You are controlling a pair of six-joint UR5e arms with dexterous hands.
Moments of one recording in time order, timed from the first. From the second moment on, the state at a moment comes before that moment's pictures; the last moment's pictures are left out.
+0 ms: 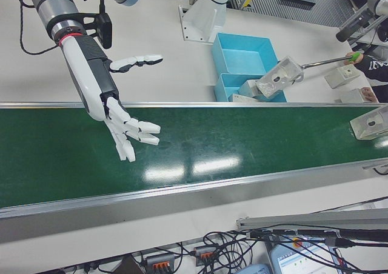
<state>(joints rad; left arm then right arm) -1.81 -1.79 -1.75 0.44 1.92 -0.15 1.14 -1.34 1.98 -3.52 -1.43 -0.06</state>
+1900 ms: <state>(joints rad) -1.81 -1.79 -1.75 0.44 1.92 -0.15 1.13 -1.35 1.97 -3.52 -1.43 -0.06</state>
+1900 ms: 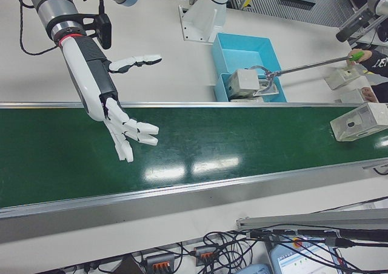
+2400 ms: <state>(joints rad) -1.81 -1.79 -1.75 0.44 1.92 -0.15 1.12 -1.34 1.96 -3.52 -1.43 -0.07</state>
